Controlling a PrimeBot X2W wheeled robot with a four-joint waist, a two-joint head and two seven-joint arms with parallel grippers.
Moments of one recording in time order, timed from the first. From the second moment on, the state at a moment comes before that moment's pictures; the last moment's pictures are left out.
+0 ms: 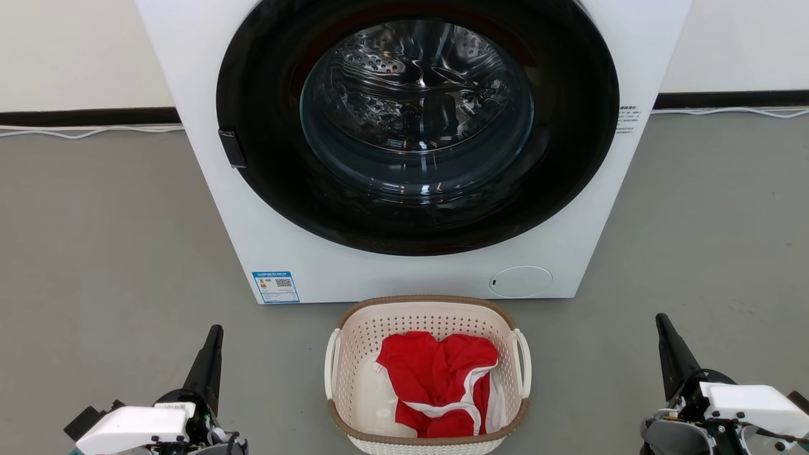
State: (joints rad) left arm -0.05 0.04 0.08 0.27 -1.61 -0.12 0.11; right arm -0.07 -0.04 -0.13 0.27 1.60 0.12 0.10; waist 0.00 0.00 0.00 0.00
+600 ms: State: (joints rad) left arm -0.05 0.04 0.08 0.27 -1.61 -0.12 0.11; right arm -0.07 -0.04 -0.13 0.27 1.60 0.12 0.10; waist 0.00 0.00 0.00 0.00
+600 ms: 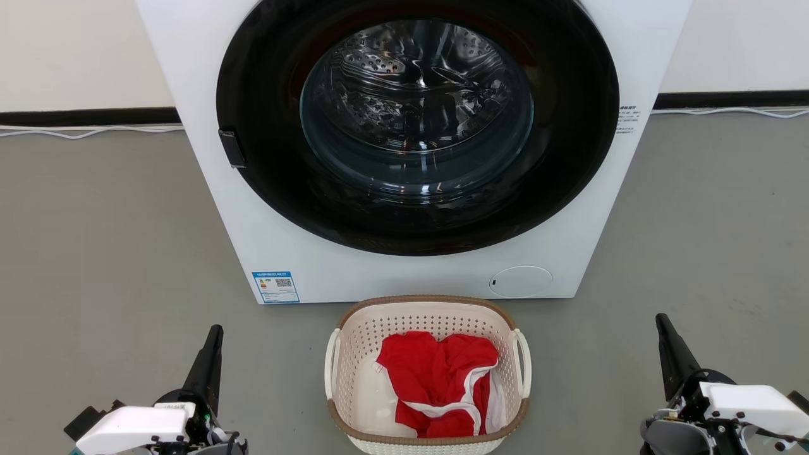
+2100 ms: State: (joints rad) left arm 0.00 0.03 0.04 0.28 -1.38 -0.10 -0.01; right arm -0.01 -0.03 -0.07 0.27 1.25 0.12 0.00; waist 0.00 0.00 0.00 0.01
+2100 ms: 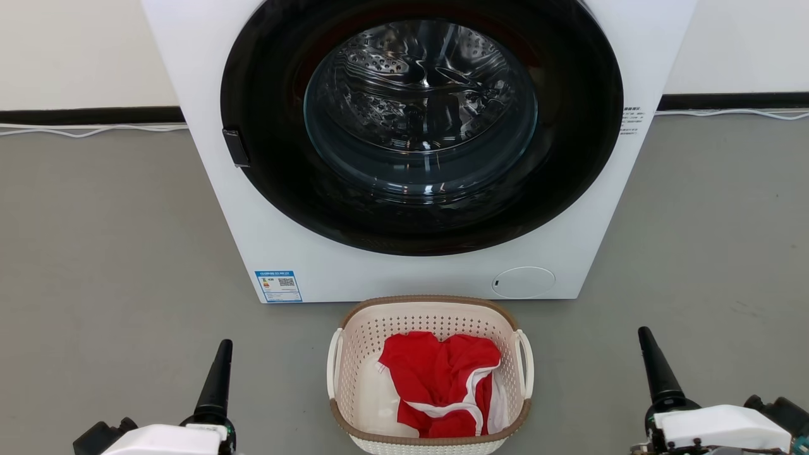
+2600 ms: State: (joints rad) left arm 0.00 0.03 0.02 0.28 -1.11 -0.10 -0.05; right arm -0.01 -0.03 -0.05 0.27 0.94 0.12 -0.04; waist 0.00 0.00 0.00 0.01
